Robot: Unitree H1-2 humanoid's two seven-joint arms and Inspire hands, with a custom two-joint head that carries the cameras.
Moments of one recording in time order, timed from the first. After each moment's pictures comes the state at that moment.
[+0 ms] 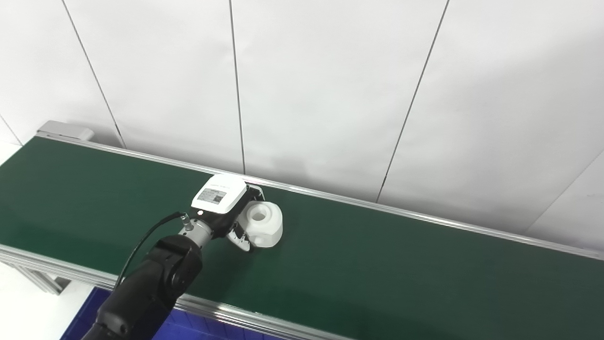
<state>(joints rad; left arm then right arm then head) -0.25 0.37 -0.26 0.12 0.94 0.00 -0.04 0.68 -0.03 0.35 -0.13 -0.12 -0.41 -0.14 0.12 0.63</state>
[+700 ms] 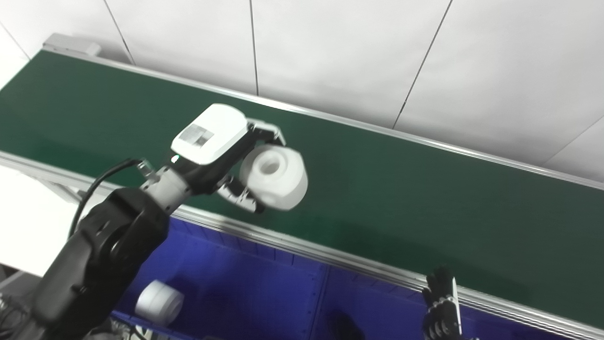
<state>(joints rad) 0.13 0.46 -0.14 -0.73 0.76 0.09 -0.44 0.71 -0.02 0.33 -0.32 -0.07 -0.37 -0.07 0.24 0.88</state>
